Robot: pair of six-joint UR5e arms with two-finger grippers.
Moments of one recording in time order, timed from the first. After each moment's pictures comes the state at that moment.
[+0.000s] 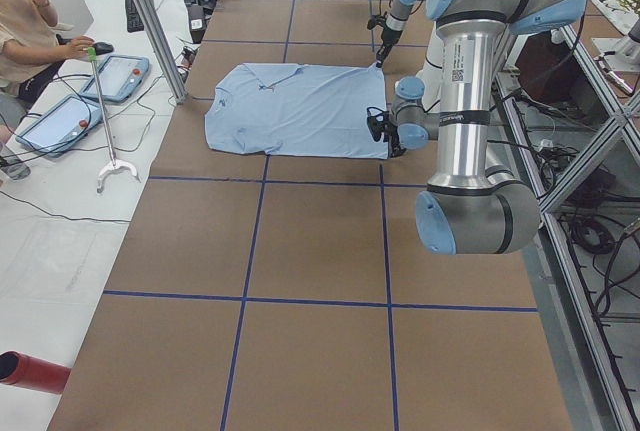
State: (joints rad) left arm -0.10 -1.55 -2.08 -2.03 -1.59 -1.84; right arm 0.00 -1.46 2.13 -1.42 1.33 2.07
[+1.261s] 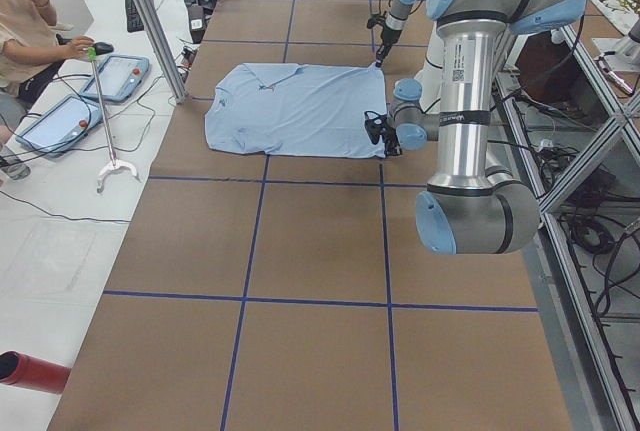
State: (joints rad) left arm -0.11 -1.56 -2.08 -1.99 -1.59 -1.84; right arm 0.00 -1.46 2.14 -1.41 1.33 2.07
